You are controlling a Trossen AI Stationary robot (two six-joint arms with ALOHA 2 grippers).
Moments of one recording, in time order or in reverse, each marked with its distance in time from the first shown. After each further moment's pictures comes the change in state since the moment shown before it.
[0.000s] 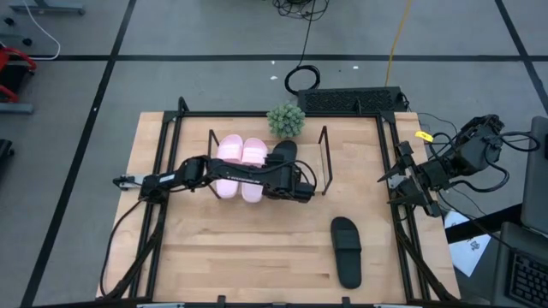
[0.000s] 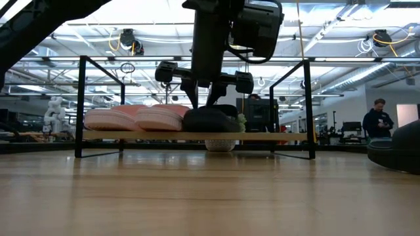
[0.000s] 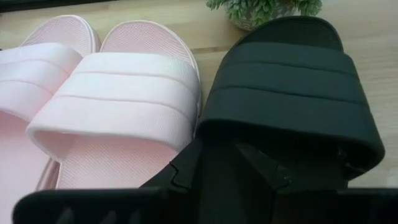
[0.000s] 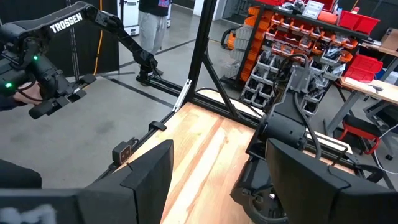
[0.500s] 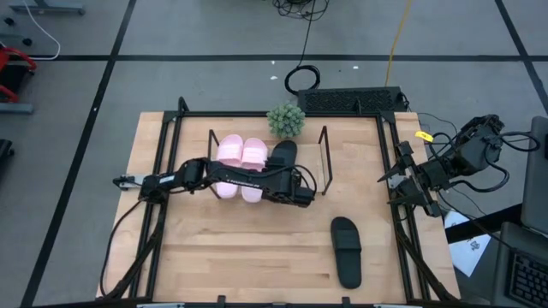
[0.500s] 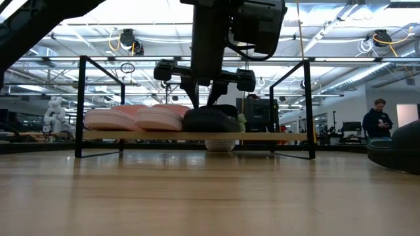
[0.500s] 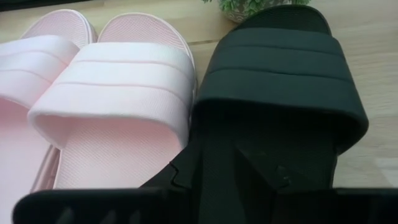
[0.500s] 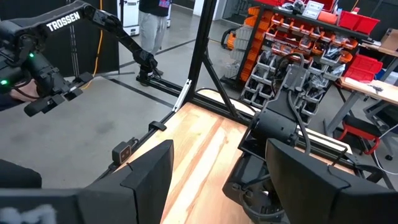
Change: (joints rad) left arm -0.027 0.001 0.000 0.000 0.000 -0.002; right arm 0.000 0.000 0.000 0.000 0.000 -0.002
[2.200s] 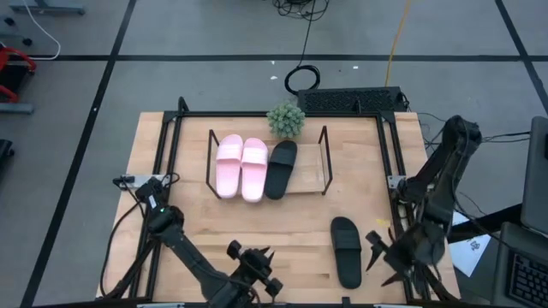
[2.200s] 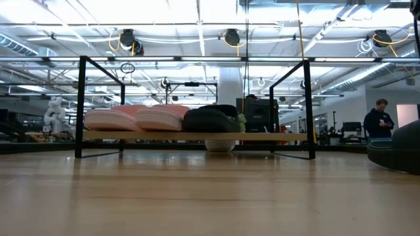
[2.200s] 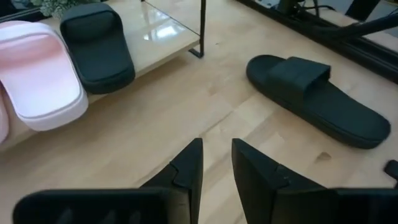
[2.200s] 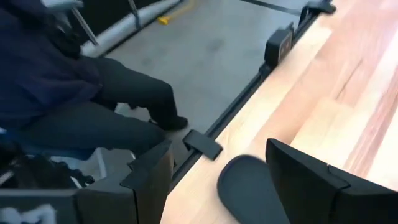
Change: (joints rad) left arm -0.668 0.001 0.217 -0.018 -0.226 0.046; right arm 0.391 0.350 -0.480 0.472 -0.138 0.491
